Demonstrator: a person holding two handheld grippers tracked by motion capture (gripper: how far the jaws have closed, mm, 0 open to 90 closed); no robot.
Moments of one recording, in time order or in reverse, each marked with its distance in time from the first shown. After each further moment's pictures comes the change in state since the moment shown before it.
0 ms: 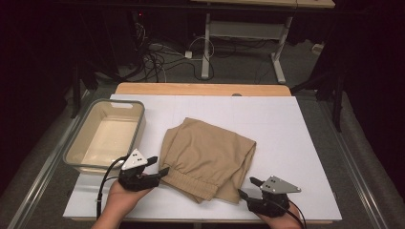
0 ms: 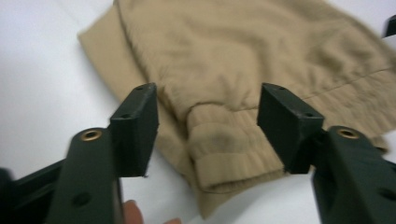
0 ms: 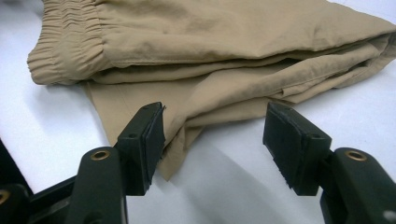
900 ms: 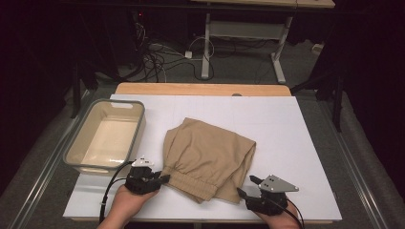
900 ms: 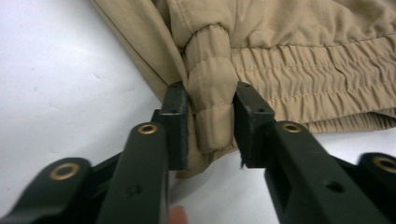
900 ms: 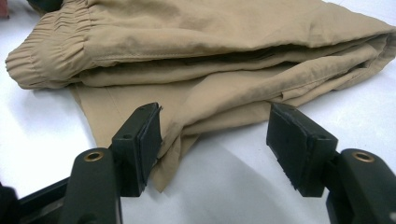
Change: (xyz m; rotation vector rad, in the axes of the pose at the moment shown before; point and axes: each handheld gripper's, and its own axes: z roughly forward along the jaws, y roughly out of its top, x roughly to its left) left arm -0.003 -0.017 0.019 0.141 -0.091 -0.146; right arm -0.001 -0.001 0.007 -0.006 -0.019 -0.002
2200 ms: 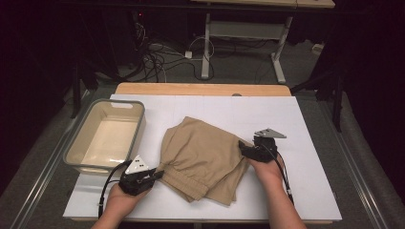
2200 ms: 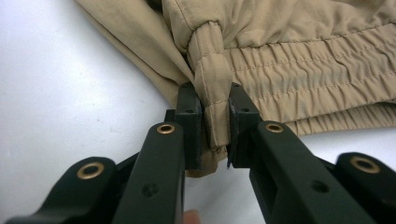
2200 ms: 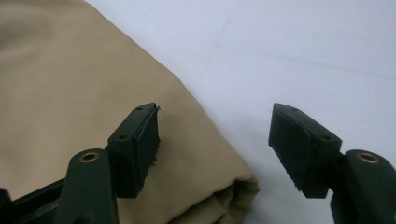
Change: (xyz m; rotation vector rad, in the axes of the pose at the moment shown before) left arm 0.013 -0.009 -0.008 -0.091 0.074 0.201; right arm -0.086 0.070 0.085 0.041 -0.247 0.236
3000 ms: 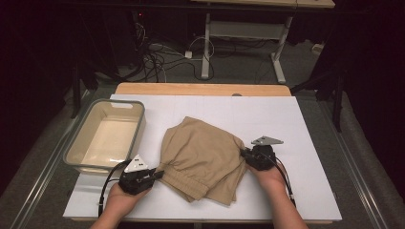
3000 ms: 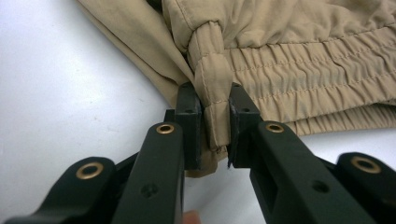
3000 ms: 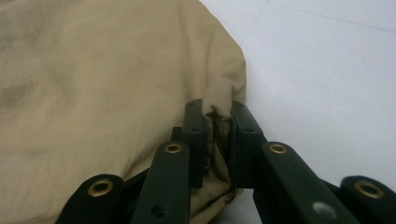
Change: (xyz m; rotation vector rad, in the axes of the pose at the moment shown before) left arm 0.003 0.000 0.000 0.003 -0.020 -0.019; right arm 0.005 -0.020 -0.006 0.079 0.125 -0.093
